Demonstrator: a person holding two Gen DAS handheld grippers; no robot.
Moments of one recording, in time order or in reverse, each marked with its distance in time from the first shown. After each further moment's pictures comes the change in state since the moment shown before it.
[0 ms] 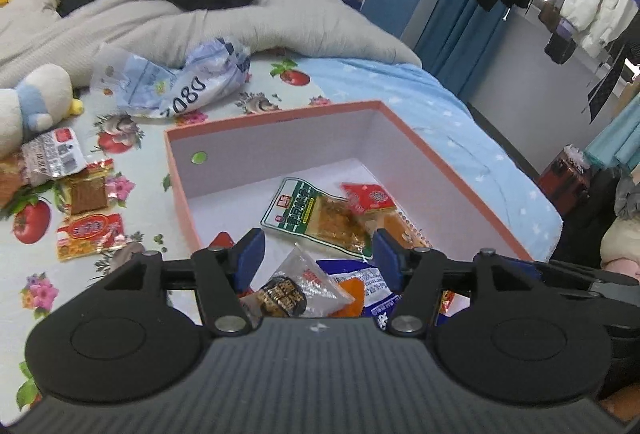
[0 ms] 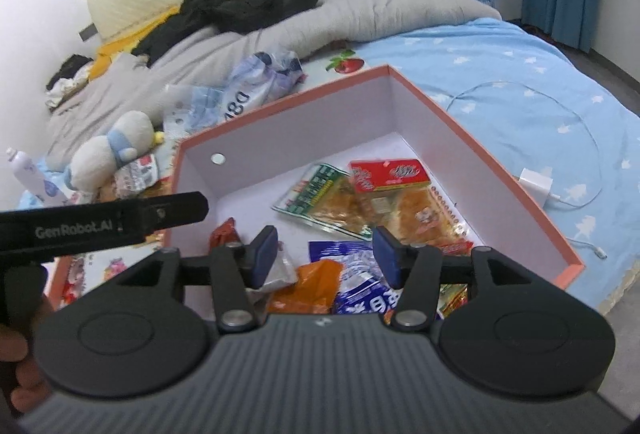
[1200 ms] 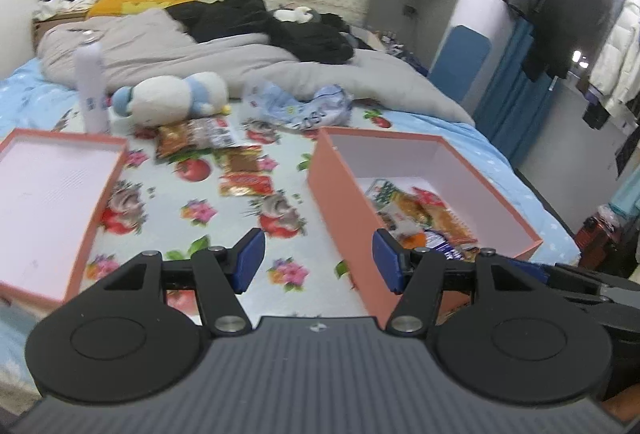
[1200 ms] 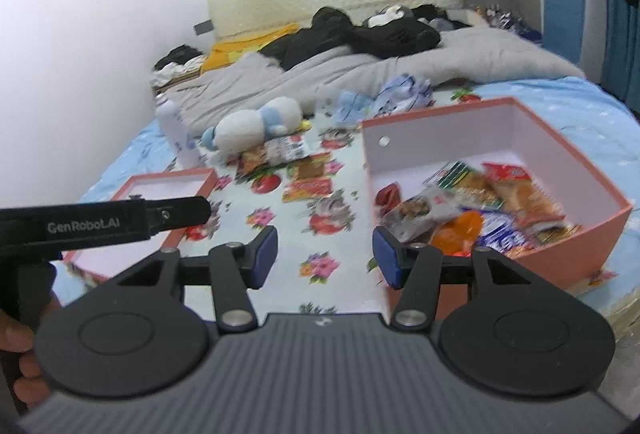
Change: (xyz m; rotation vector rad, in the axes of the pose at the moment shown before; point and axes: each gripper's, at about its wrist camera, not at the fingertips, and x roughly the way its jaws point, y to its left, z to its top) left arm -0.236 0.052 -0.148 -0.137 -0.198 0.187; right arm -0.105 0.119 -0.099 -0.185 -0.078 0.241
